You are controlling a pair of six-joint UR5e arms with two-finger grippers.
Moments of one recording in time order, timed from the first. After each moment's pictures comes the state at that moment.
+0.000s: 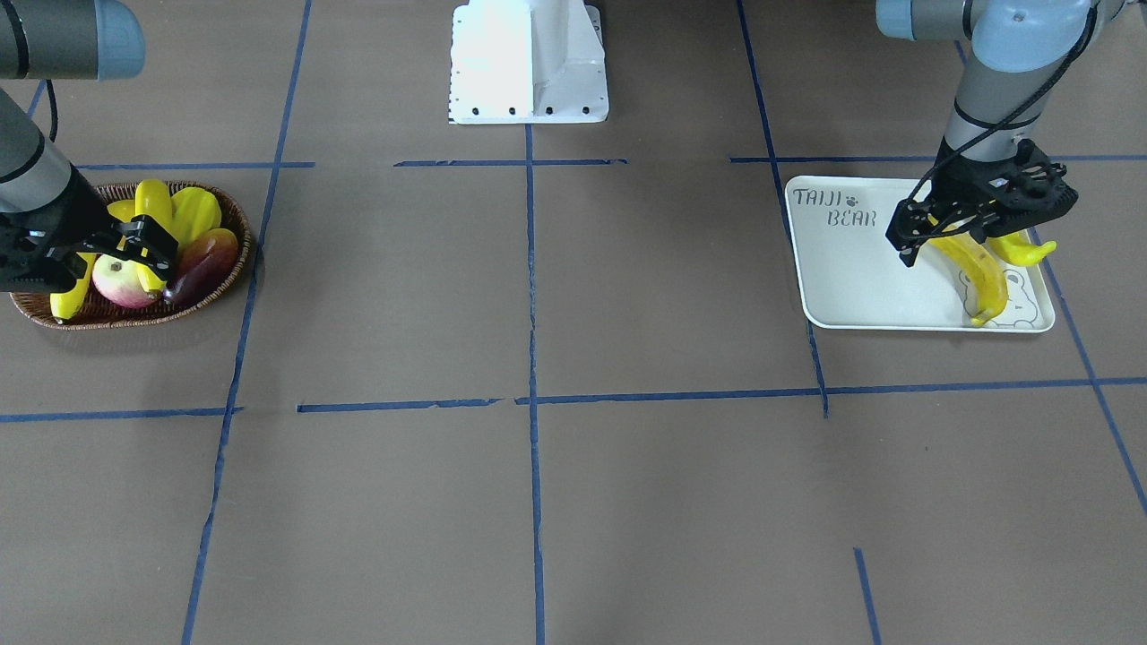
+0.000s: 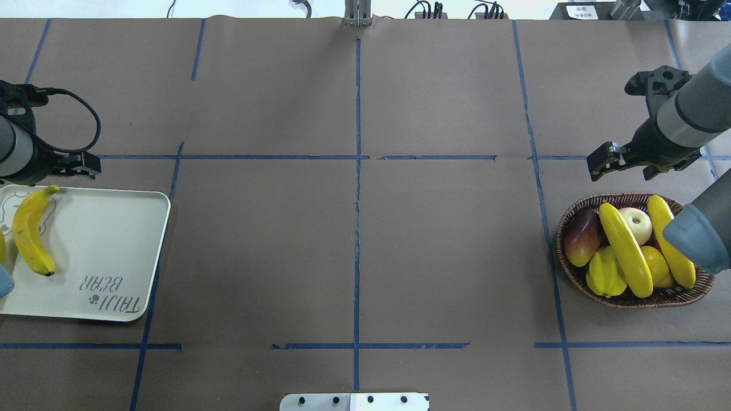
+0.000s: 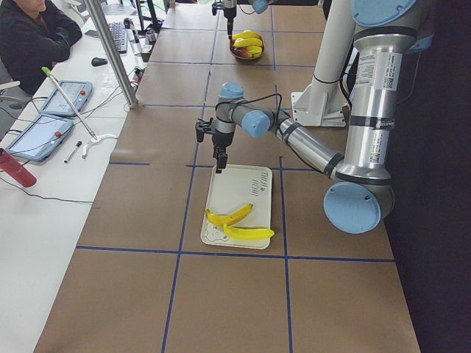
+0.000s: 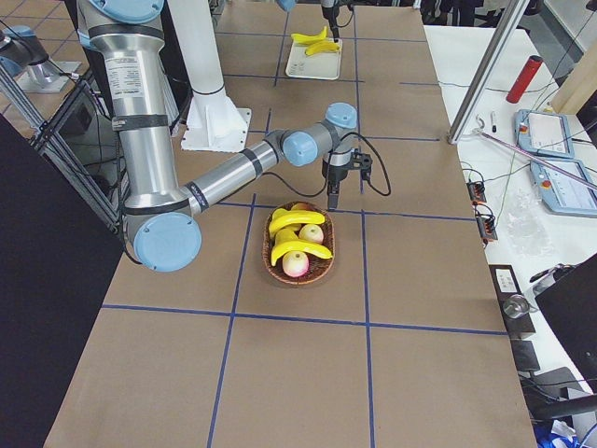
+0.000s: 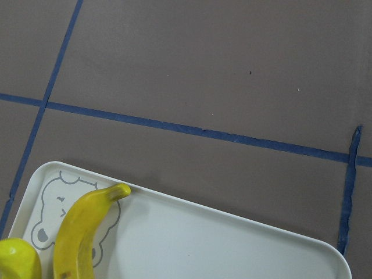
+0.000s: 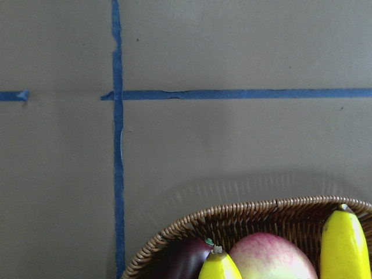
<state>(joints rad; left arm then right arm) -0.88 -1.63 -2.04 -1.57 -1.83 -1.06 0.94 -1.44 1.94 -1.65 2.11 0.75</state>
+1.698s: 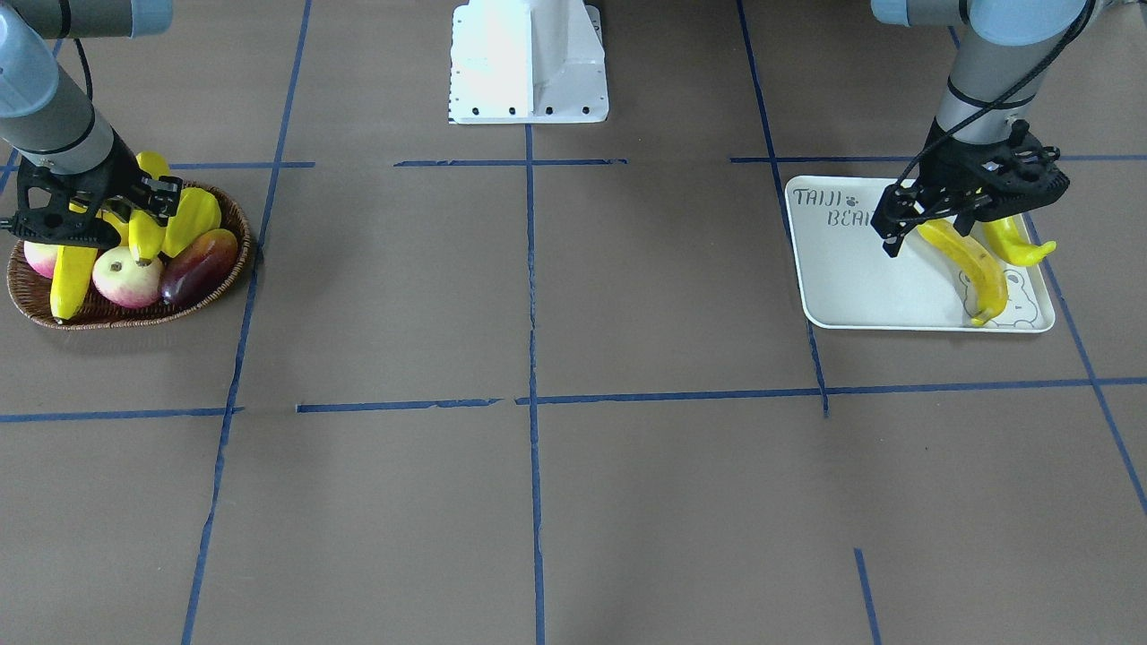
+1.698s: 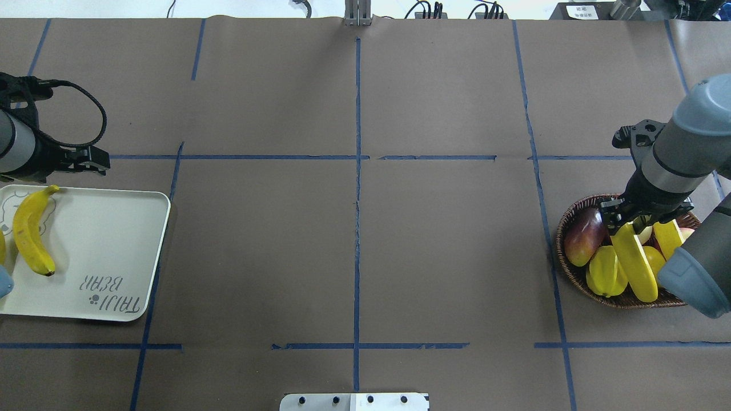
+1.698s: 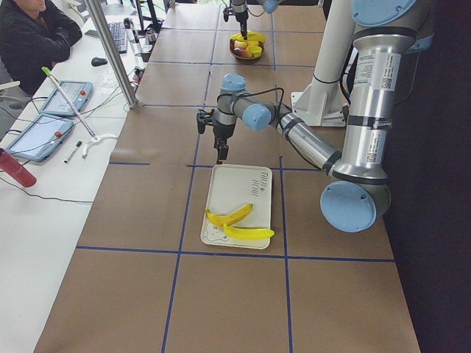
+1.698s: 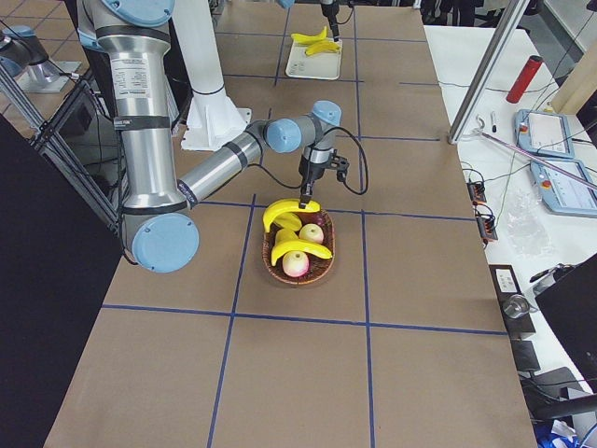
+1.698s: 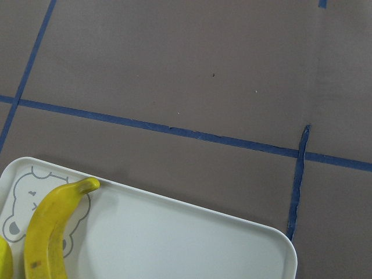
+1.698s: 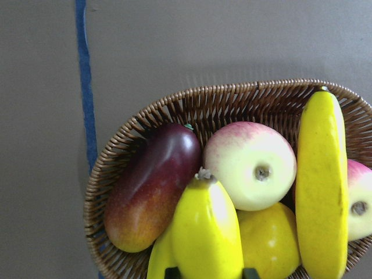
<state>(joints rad) -0.88 -1.65 -2.08 -1.57 -1.86 -1.09 0.88 -1.48 2.11 -1.95 2.12 0.74</state>
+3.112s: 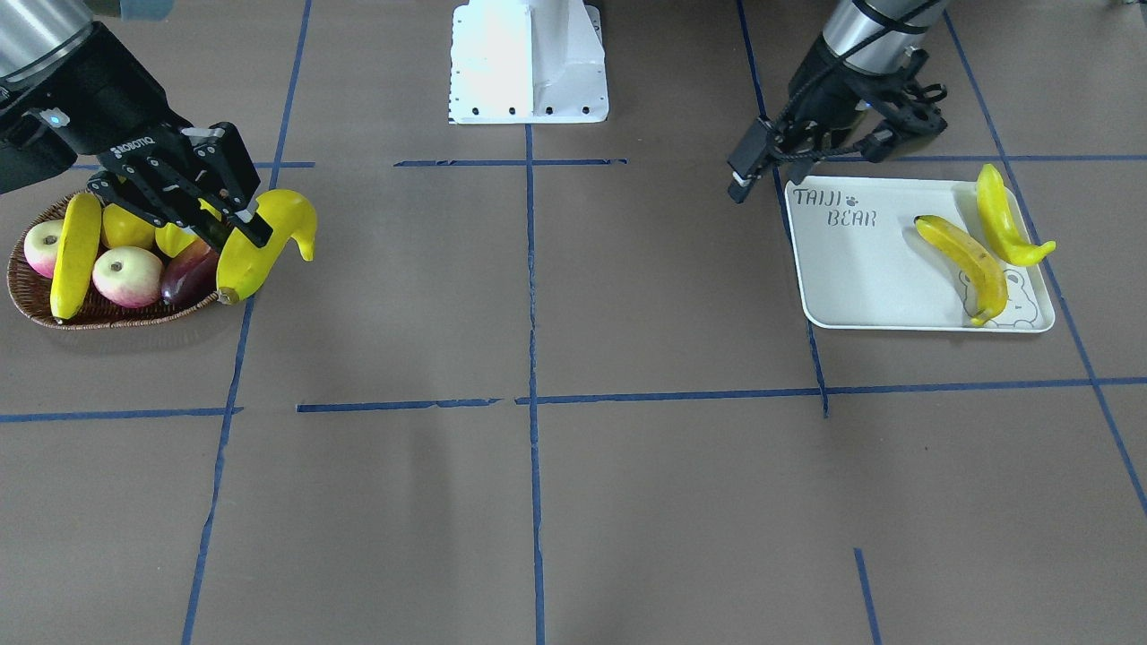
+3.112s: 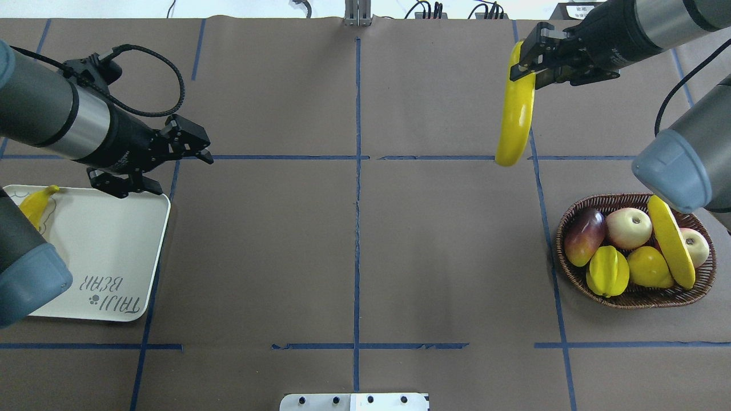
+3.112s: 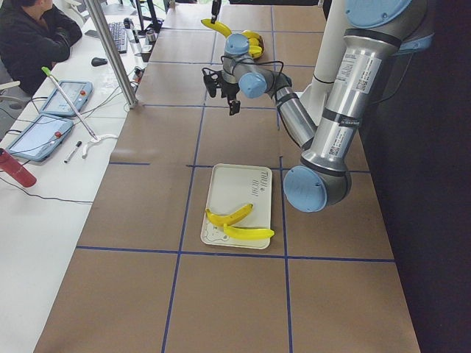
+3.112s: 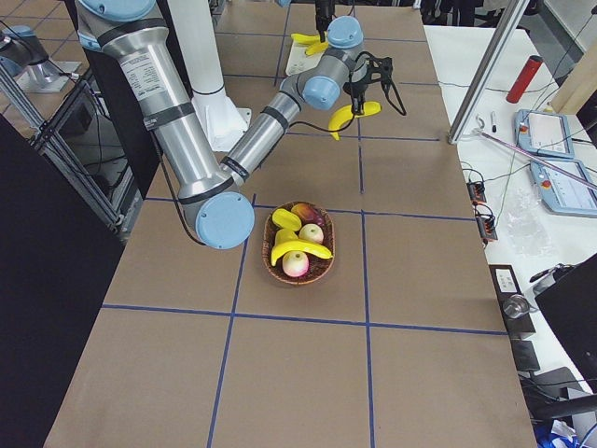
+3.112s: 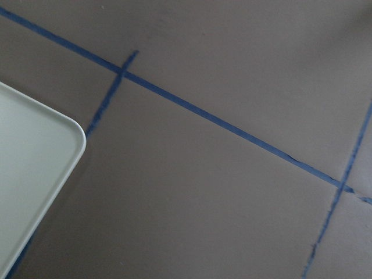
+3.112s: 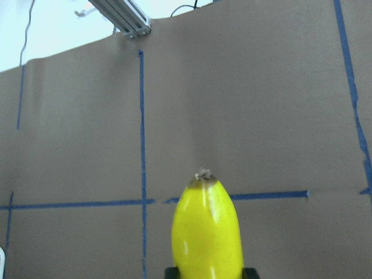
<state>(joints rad) -0.79 -1.93 -2.14 -1.60 -2.10 -1.64 1.03 -1.13 2.01 -1.33 2.19 1.22</state>
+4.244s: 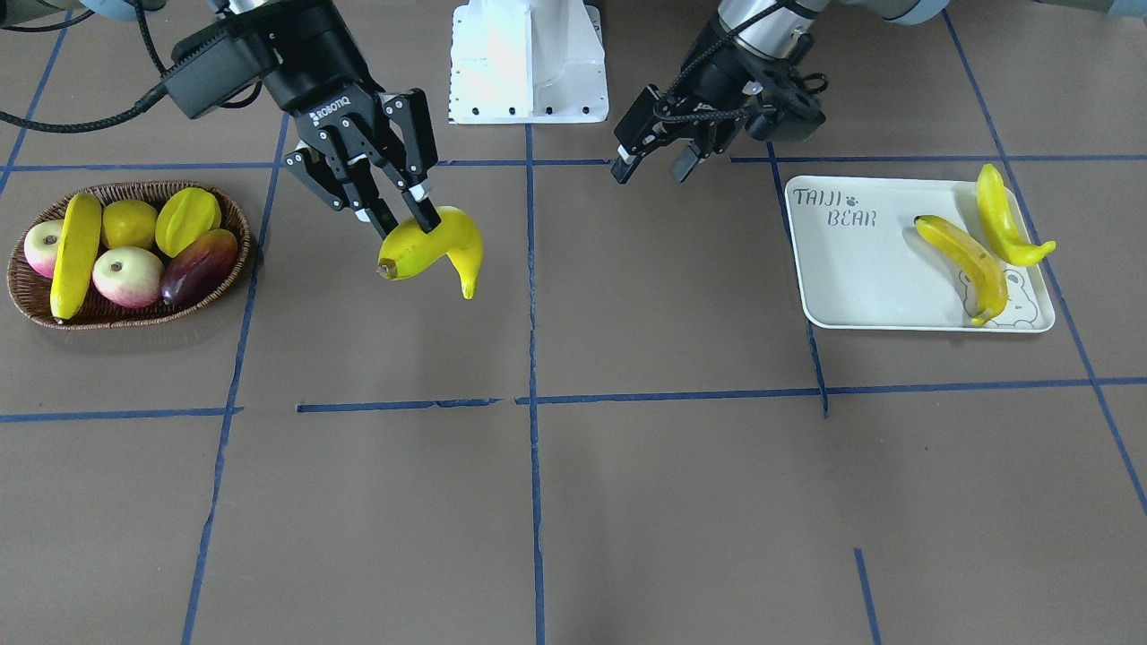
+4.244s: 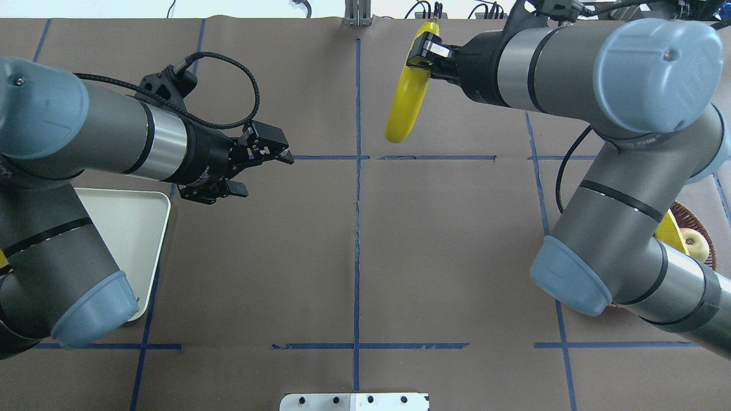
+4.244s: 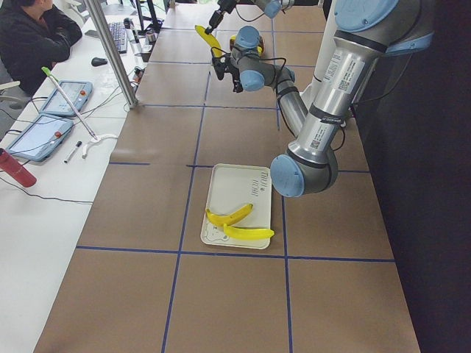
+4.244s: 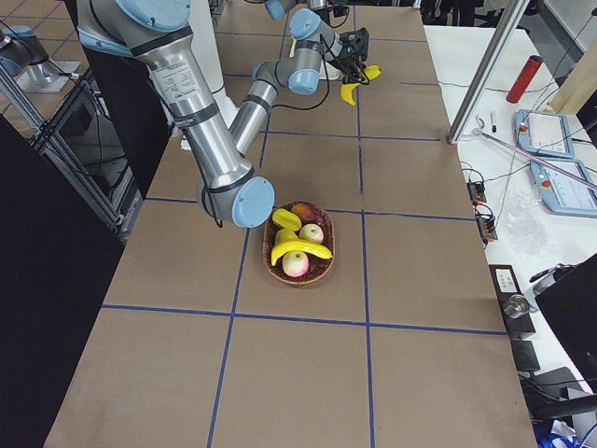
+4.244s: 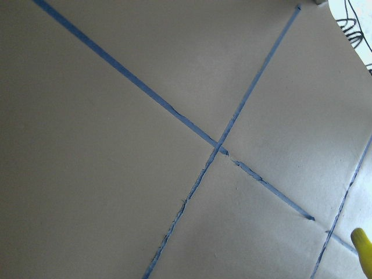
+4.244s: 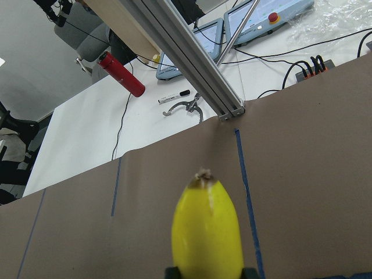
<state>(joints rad) -0.67 -2.02 -2.06 -1.87 -1.97 -1.74 0.71 -1.02 2.03 -1.20 1.60 1.44</state>
